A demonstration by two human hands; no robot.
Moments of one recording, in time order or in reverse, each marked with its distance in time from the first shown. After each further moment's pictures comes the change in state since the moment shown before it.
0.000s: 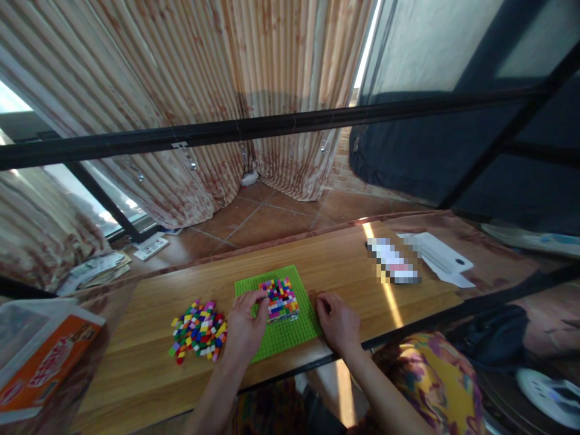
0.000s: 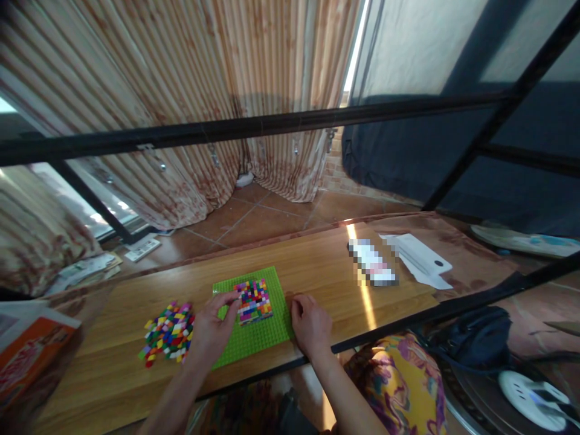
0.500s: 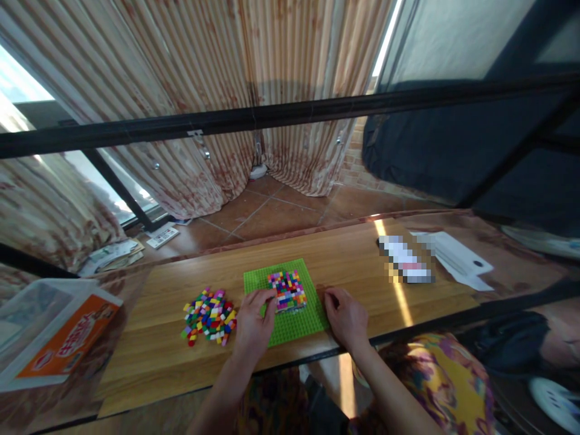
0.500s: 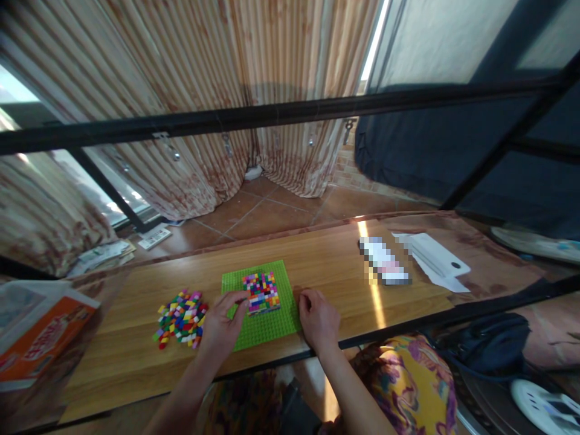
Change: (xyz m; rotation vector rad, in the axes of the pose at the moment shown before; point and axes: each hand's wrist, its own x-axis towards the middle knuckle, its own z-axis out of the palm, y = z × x) left_hand -0.018 -0.002 0.002 -0.001 -0.007 -0.010; right_hand -0.001 0.003 0.000 -0.017 0.023 -0.013
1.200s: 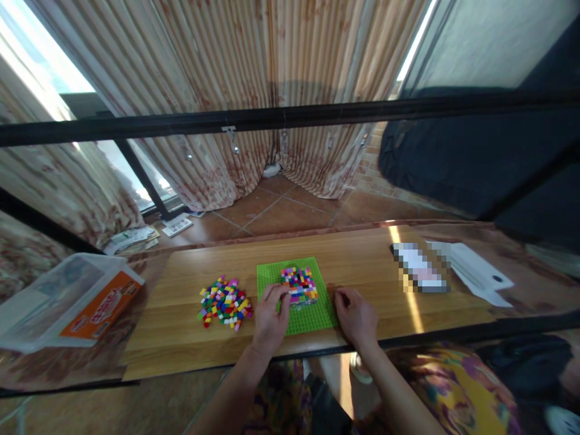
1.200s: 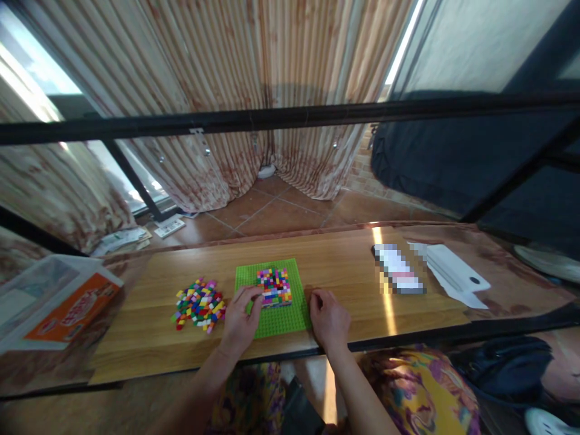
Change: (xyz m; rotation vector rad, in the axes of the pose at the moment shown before) left_hand -0.014 -0.008 0.022 -0.092 0.145 0.106; right_hand 0.000 0.004 0.003 -0.025 0.018 0.002
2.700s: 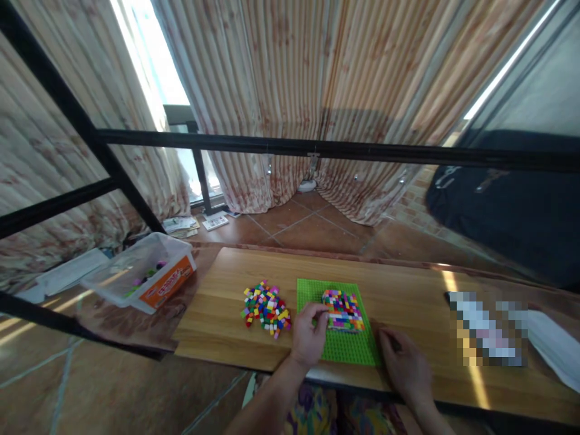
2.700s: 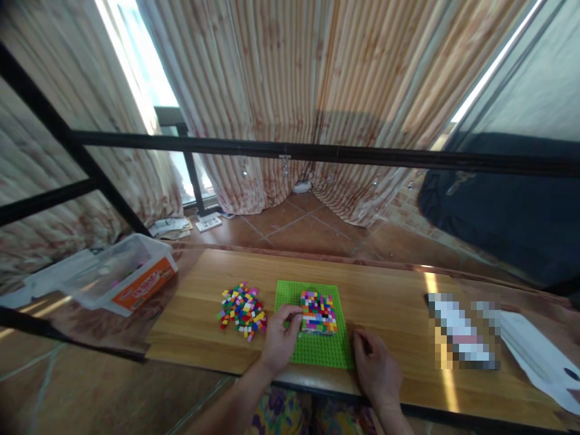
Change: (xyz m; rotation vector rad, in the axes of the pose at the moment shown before) left_hand -0.013 -0.015 0.011 -0.333 0.105 -0.308; right_hand -0.003 0.022 0.006 0.029 -0.060 0.030
